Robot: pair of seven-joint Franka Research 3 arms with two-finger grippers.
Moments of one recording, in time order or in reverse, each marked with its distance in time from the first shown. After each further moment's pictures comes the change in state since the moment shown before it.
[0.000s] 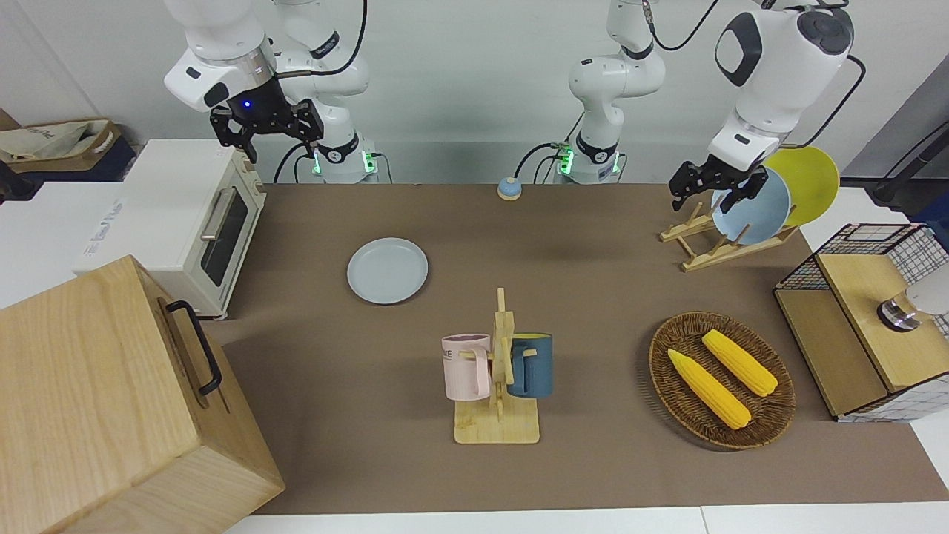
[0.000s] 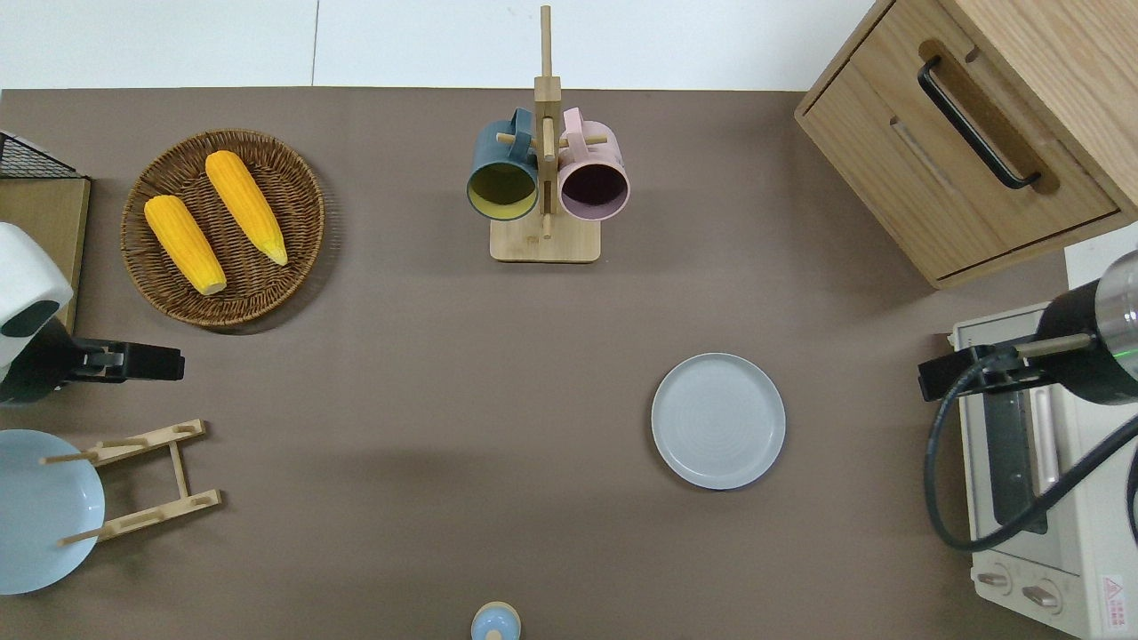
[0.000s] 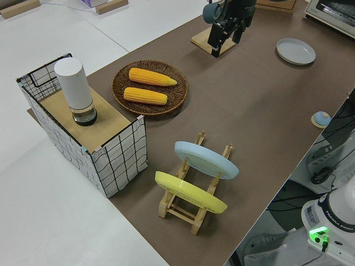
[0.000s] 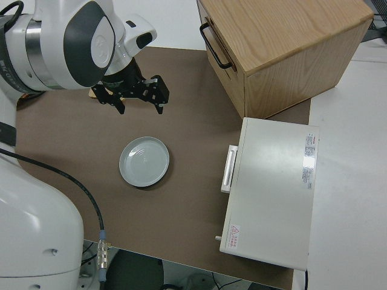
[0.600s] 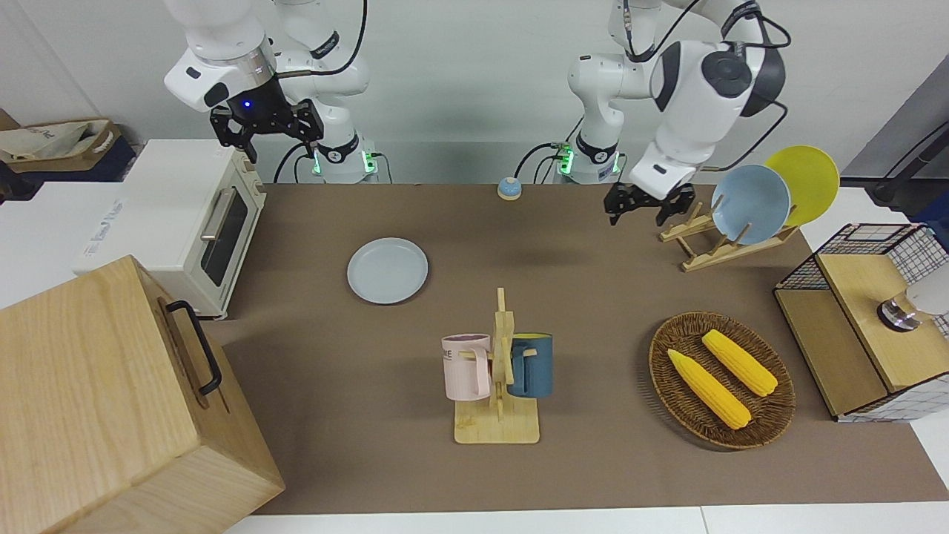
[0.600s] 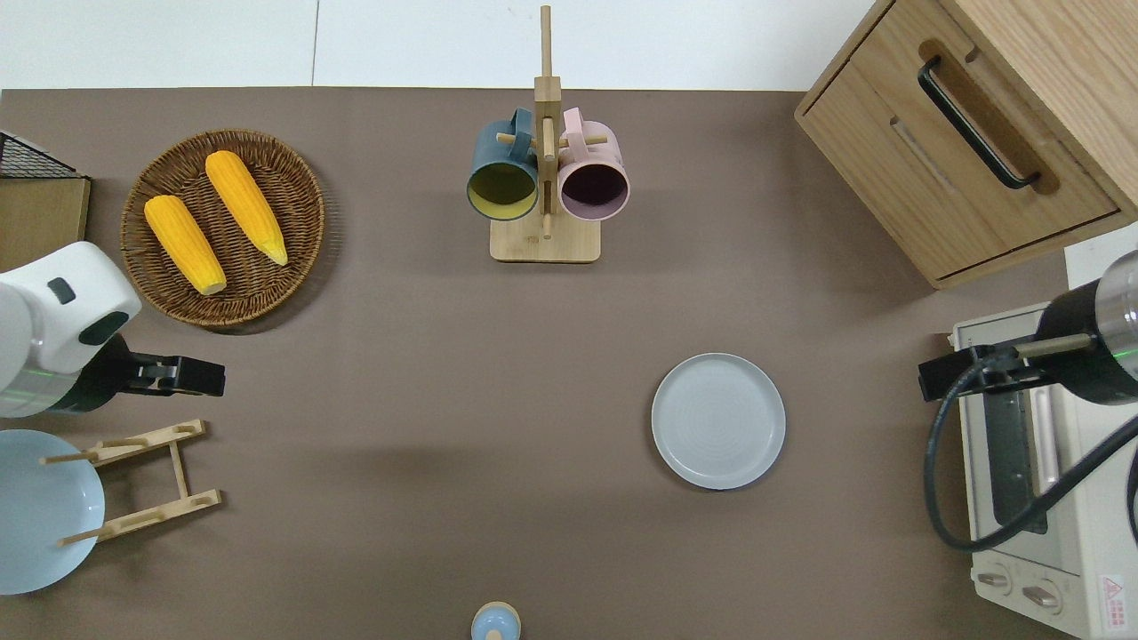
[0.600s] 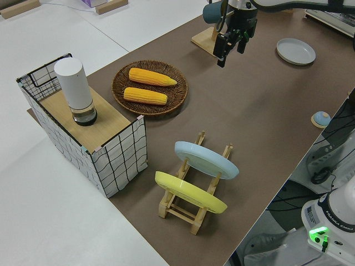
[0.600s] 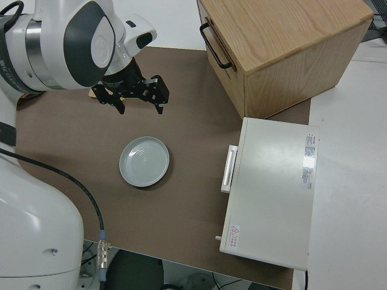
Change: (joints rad) left arm -0.026 0.015 -0.002 -0.062 0.000 0.002 -0.019; right arm 0.000 0.000 0.000 0.000 0.000 0.000 0.000
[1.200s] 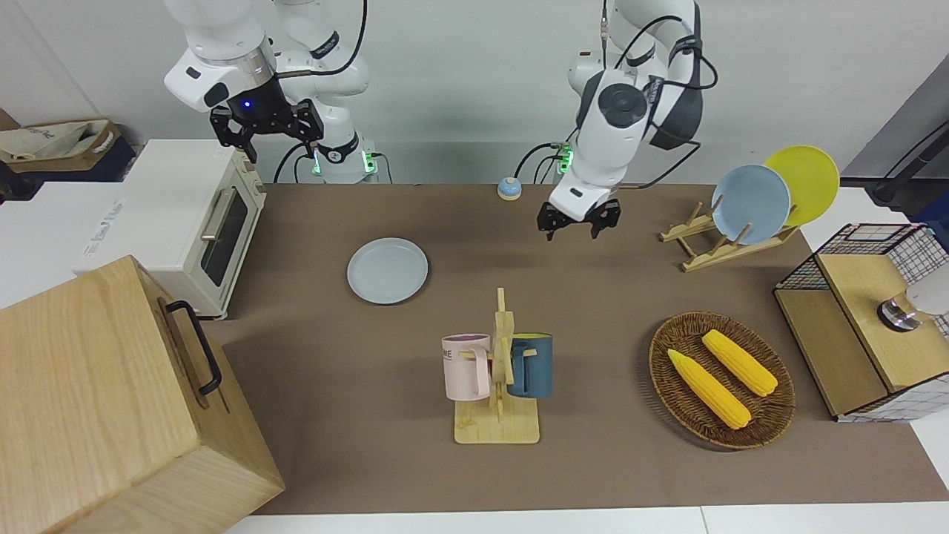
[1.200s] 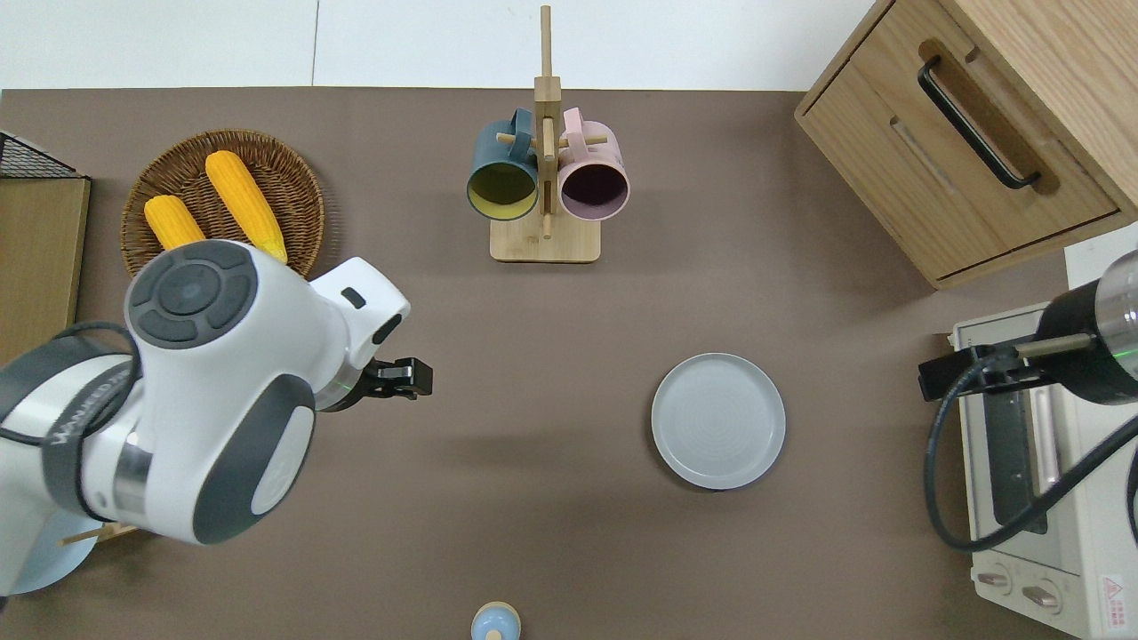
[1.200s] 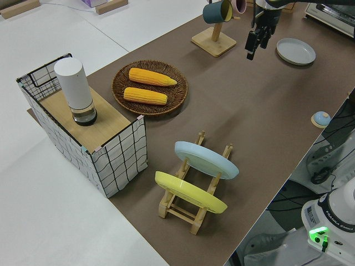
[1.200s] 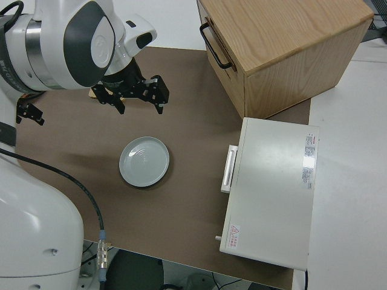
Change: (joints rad) left arm -0.314 0.109 -0.010 -0.017 0.000 0.078 -0.386; right arm 0.000 0.000 0.000 0.000 0.000 0.000 0.000
